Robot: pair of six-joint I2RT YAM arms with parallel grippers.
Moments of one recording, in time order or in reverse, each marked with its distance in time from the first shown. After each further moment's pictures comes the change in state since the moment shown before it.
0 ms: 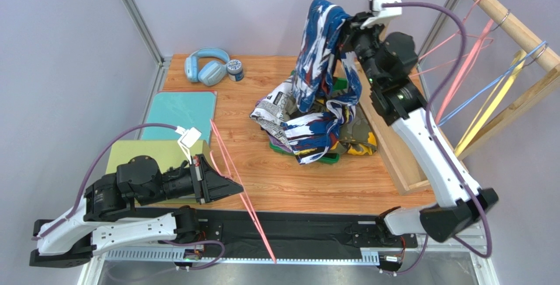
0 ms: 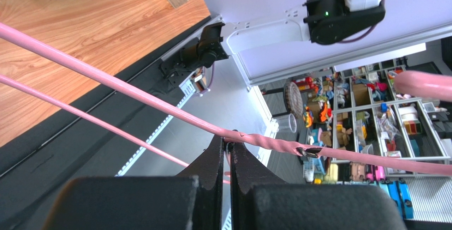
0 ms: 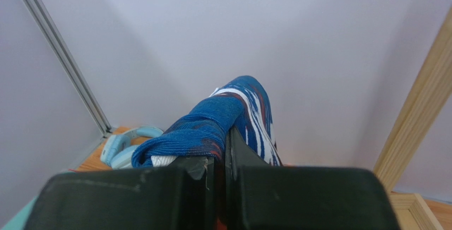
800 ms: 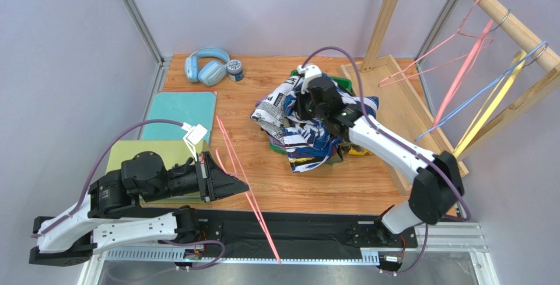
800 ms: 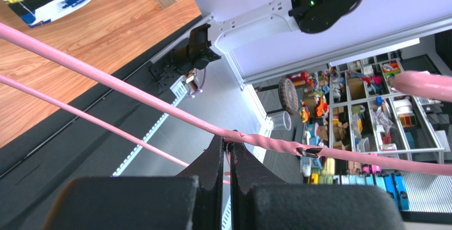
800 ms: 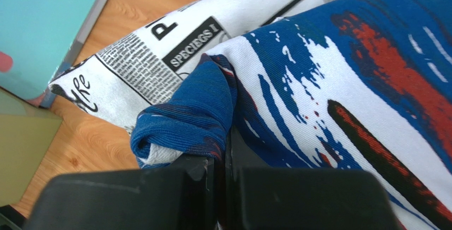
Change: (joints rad) left arm 0.000 0.055 0.026 0.048 0.027 0.006; right arm 0.206 0.086 -0.399 -0.254 -0.043 0.156
